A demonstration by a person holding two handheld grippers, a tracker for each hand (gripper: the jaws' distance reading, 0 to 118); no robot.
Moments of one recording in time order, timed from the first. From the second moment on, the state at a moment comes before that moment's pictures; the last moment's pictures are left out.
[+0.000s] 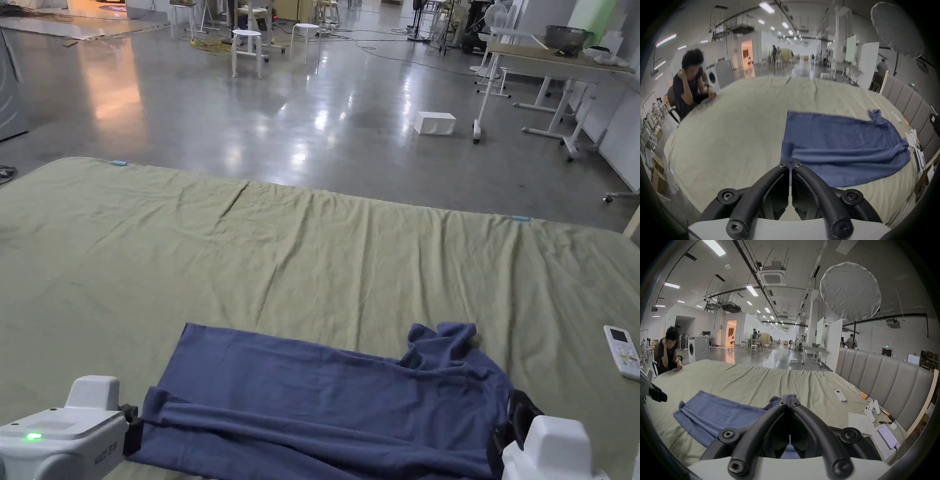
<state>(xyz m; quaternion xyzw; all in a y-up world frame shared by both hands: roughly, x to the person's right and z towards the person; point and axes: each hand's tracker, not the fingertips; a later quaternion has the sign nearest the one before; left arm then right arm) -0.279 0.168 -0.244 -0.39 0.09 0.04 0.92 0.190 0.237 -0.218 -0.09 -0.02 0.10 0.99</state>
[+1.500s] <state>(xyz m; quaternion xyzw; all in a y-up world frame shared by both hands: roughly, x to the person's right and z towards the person) -0.272 0.136 -0.260 -0.49 0.04 0.01 0.87 0.314 0.107 -0.304 -0.49 0.00 0.06 0.87</state>
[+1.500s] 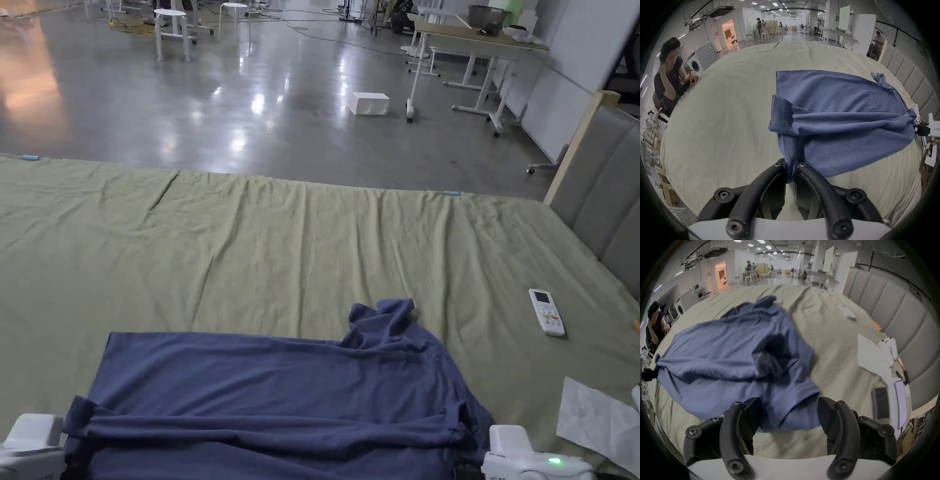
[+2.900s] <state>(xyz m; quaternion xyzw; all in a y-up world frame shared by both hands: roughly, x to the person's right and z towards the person) -0.302 0.192 -0.168 -0.45 0.03 0.08 0.89 0.294 0.188 -0.215 -0.45 0.03 0.08 0.89</state>
